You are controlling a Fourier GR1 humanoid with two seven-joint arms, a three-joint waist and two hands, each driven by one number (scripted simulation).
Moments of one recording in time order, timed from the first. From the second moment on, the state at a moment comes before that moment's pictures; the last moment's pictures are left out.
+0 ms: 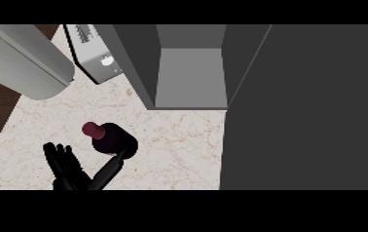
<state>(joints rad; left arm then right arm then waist) 0.25 0.00 -0.20 -1.53 0.49 0.88 -0.62 0.09 -0.07 0.02 -2.39 -0.21 0.20 0.42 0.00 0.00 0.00</state>
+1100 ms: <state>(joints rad) 0.04 0.00 -0.12 -0.98 0.83 0.60 -0.96 0.09 -0.05 0.03 -2.40 -0.18 0.22 0.40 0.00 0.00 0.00</state>
